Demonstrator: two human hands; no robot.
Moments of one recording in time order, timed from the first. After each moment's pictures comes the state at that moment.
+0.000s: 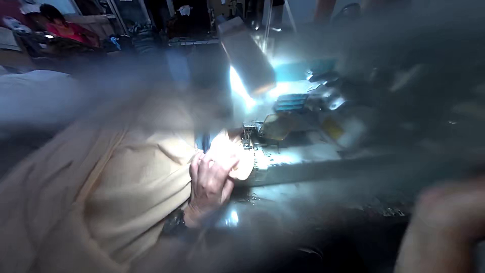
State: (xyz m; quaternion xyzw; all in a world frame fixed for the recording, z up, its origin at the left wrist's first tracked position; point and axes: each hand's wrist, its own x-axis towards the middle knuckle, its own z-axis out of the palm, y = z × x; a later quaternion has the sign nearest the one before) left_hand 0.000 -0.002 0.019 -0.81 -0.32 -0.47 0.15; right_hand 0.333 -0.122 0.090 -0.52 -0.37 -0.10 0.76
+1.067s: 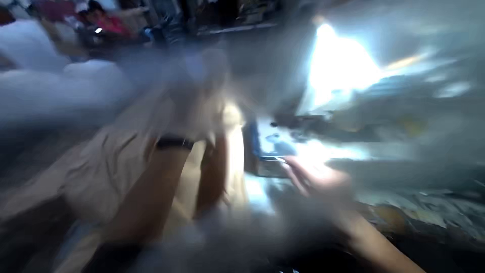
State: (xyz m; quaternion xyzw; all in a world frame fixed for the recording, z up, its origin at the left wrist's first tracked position) left_hand -0.120 0.097 0.146 -0.78 -0.43 -0.40 0.20; right_hand 0.150 -0.062 0.043 -0.48 -0.74 -0.18 0.43
